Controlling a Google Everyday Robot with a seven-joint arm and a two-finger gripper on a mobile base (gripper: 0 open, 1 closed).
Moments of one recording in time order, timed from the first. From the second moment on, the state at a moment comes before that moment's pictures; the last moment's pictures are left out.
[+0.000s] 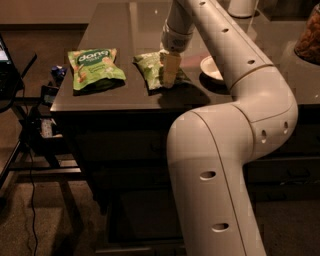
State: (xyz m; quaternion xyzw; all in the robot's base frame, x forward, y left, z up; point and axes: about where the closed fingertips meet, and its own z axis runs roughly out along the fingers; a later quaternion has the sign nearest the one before) arm 0.770 -0.043 0.849 -0.71 0.68 0.02 0.17
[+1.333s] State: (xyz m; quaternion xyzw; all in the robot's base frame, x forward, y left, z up) arm 0.773 -0.040 0.833 -0.71 0.68 0.03 0.17
